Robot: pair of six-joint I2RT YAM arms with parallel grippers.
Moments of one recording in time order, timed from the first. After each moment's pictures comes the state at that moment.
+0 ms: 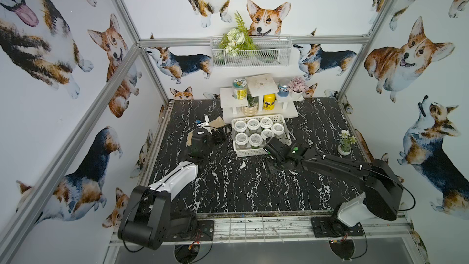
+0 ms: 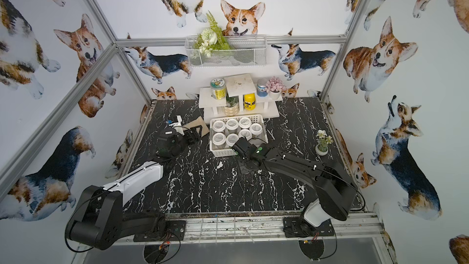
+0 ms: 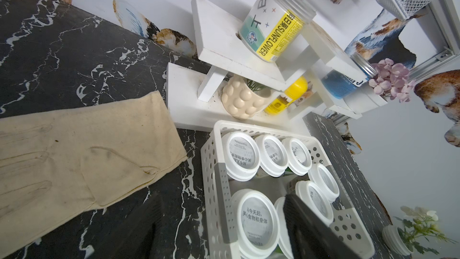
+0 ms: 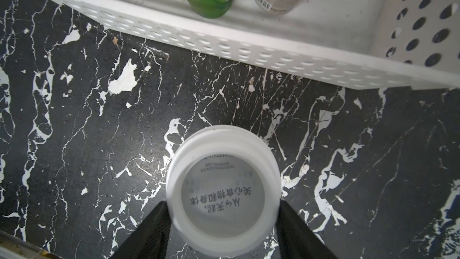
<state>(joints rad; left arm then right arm) -0.22 1.31 0.61 0.37 0.08 -0.56 0.84 1.51 1.07 -0.73 0.16 0.52</state>
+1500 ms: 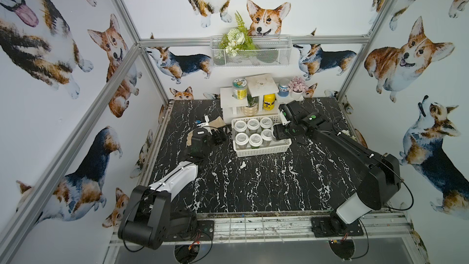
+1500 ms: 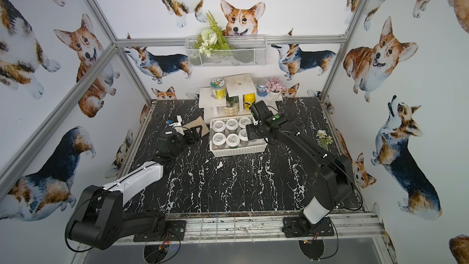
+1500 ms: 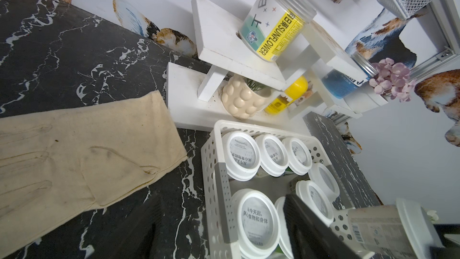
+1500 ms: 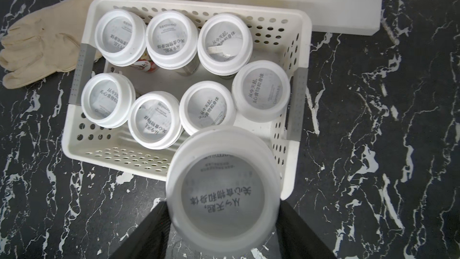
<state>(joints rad) -0.22 1.31 0.61 0.37 0.08 -0.56 0.50 1.60 1.45 -0.86 0.08 0.30</state>
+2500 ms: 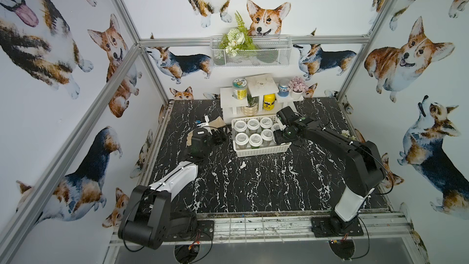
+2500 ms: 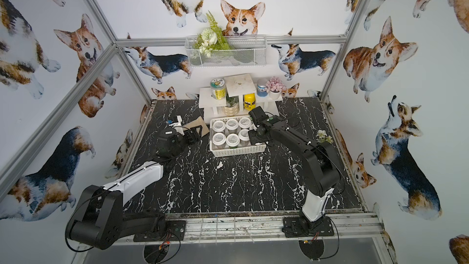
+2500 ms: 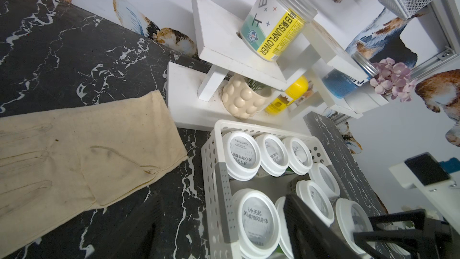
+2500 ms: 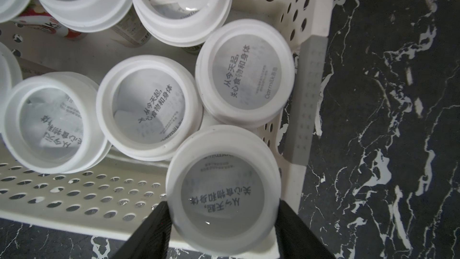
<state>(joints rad) -0.22 1.31 0.61 0.37 0.08 -0.56 0.46 1.75 1.38 -0.77 0.11 0.23</state>
